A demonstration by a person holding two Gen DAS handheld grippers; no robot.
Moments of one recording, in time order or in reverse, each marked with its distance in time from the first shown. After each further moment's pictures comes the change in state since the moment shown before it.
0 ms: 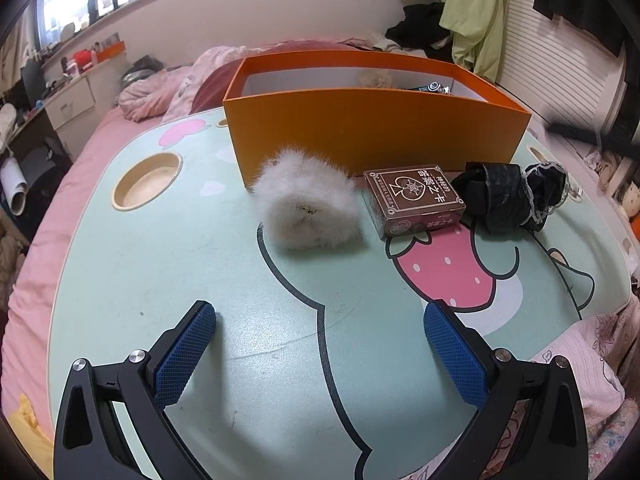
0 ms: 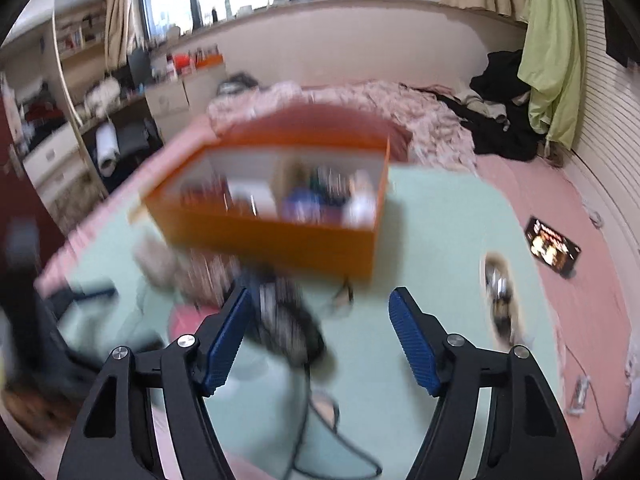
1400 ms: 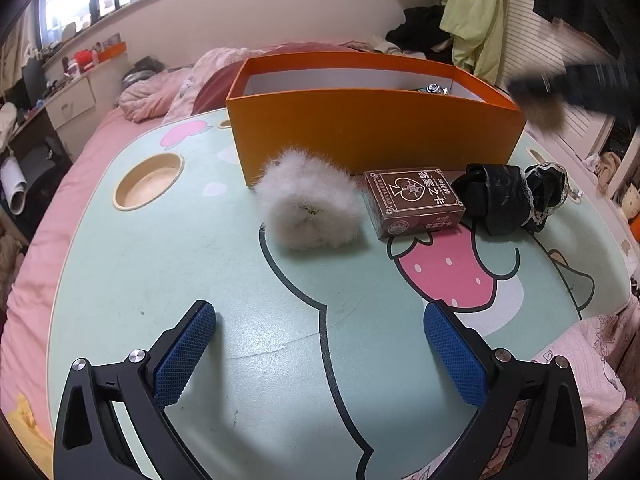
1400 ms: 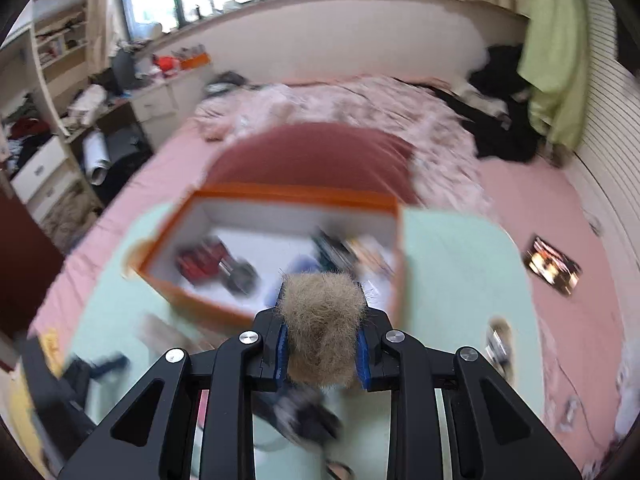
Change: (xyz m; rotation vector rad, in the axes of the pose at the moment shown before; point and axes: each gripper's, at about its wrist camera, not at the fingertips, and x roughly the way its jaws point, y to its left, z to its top) left arm -0.004 -0.004 0.000 -0.005 -0.006 0.005; right arm 0.029 0.020 0.052 0.032 0.074 -0.066
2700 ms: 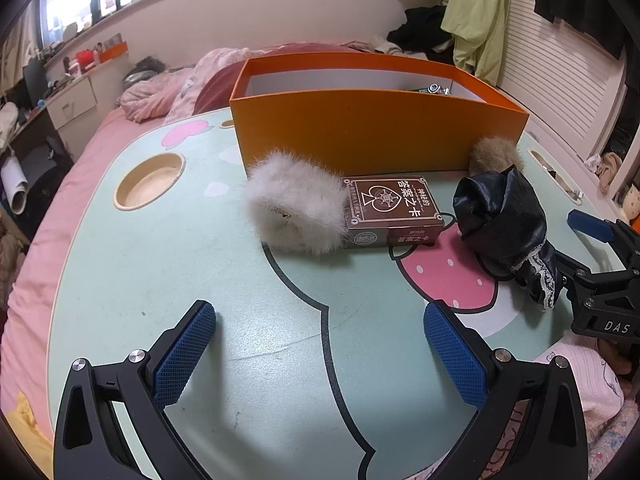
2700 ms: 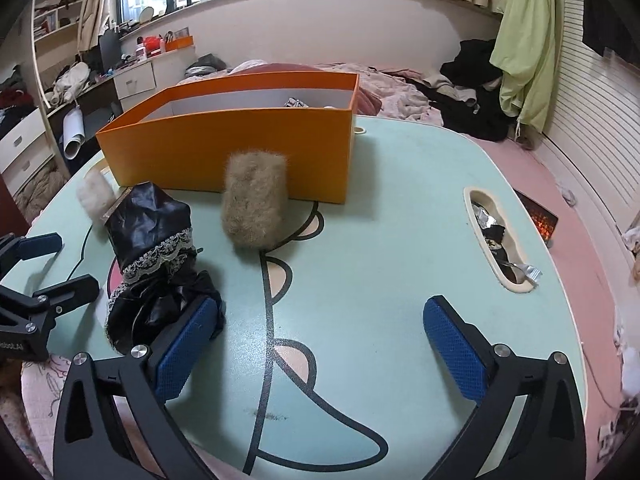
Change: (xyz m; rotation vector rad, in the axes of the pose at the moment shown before) left arm -0.002 0.002 -0.001 -0.001 -0.003 0.001; right arm 0.022 -0.007 -0.116 -0.034 -0.042 -0.098
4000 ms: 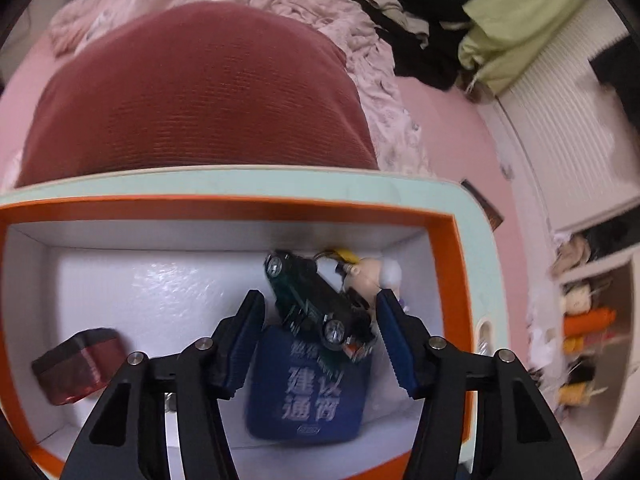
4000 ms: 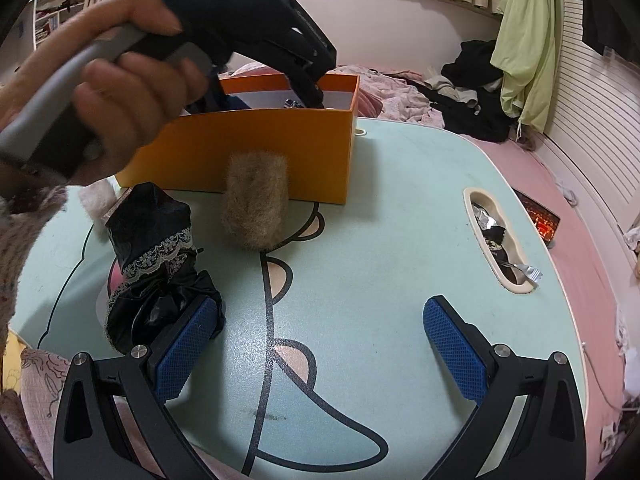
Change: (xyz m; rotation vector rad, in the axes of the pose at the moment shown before) left arm 0.143 -0.073 0.208 -0.257 0.335 -0.275; right arm 0.000 -0.001 0.001 0.004 -0.006 0.010
